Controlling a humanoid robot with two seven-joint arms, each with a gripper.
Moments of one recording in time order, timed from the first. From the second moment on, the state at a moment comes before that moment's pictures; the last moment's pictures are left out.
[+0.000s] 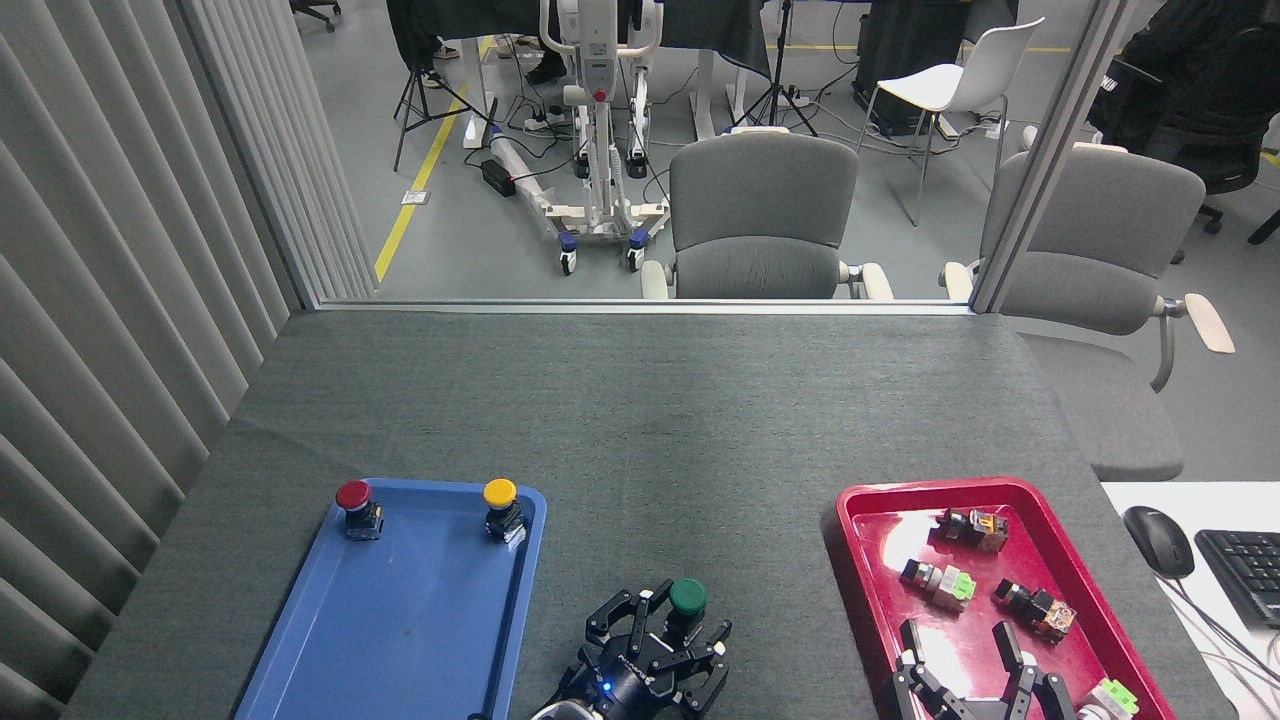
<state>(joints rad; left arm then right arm) -0.36 -0.08 -0.67 -0.84 -1.36 -0.12 0.35 0.30 0.09 -0.18 -1.71 1.50 -0.22 -0.24</state>
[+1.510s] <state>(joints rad) 0.04 0.08 0.04 -1.48 -1.42 -0.09 0.12 0.06 0.15 0.21 -1.38 1.60 -0.05 -0.18</state>
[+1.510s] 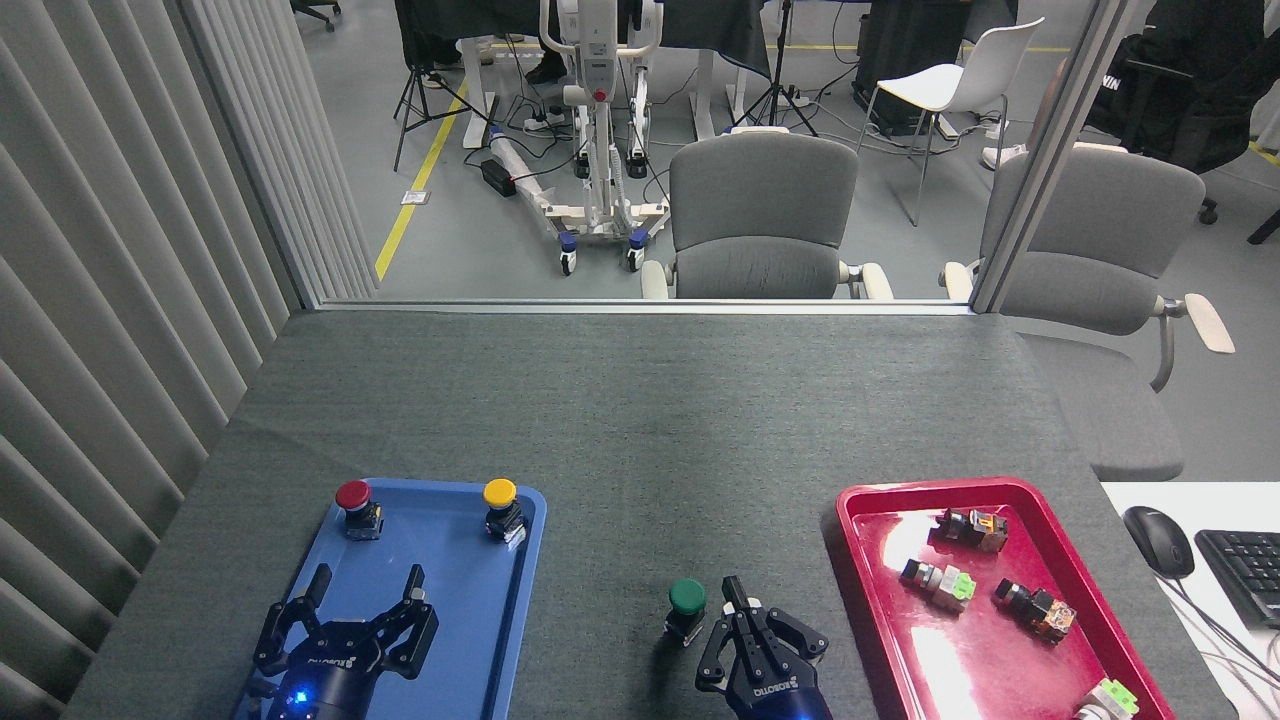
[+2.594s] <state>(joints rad) 0.05 0.08 0.05 -1.53 -1.41 -0.09 0.12 0.01 0.18 0.25 -1.28 1.60 -0.05 -0.18</state>
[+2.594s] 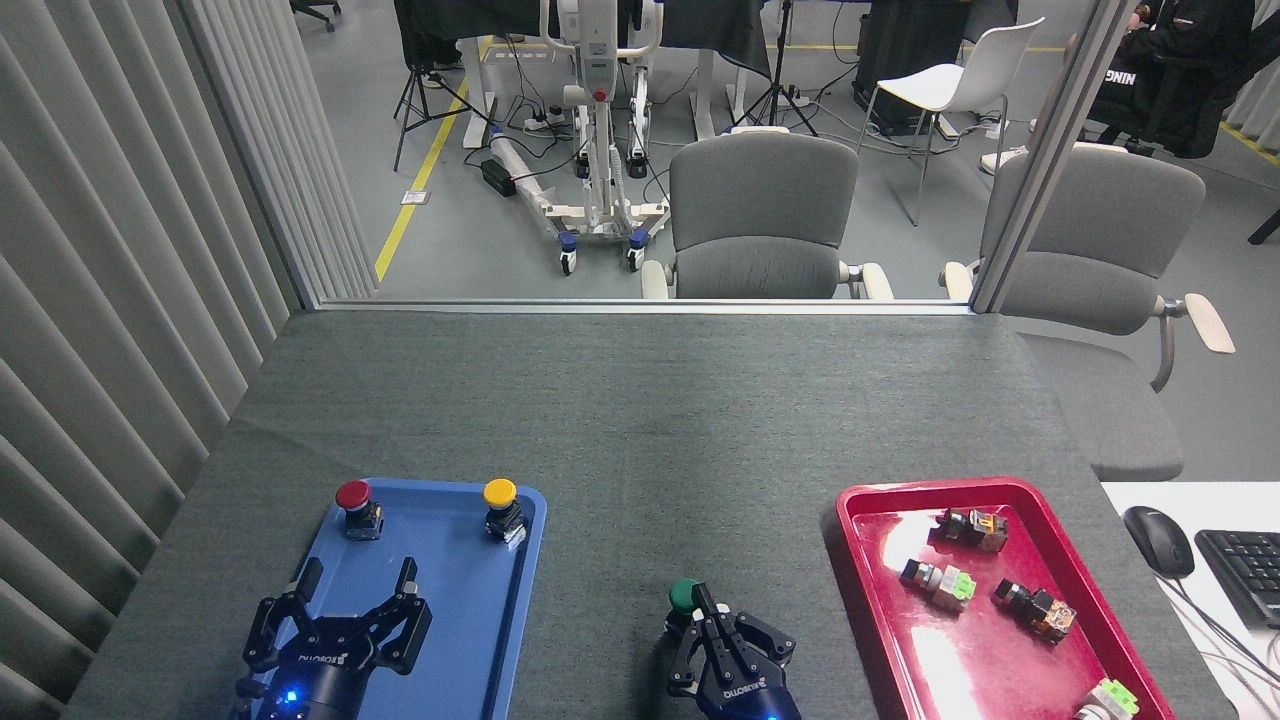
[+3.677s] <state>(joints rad) 0.07 0.09 0.06 -1.56 -1.42 -0.07 0.11 0.02 0.19 0.23 -1.39 1.57 0.08 -0.31</state>
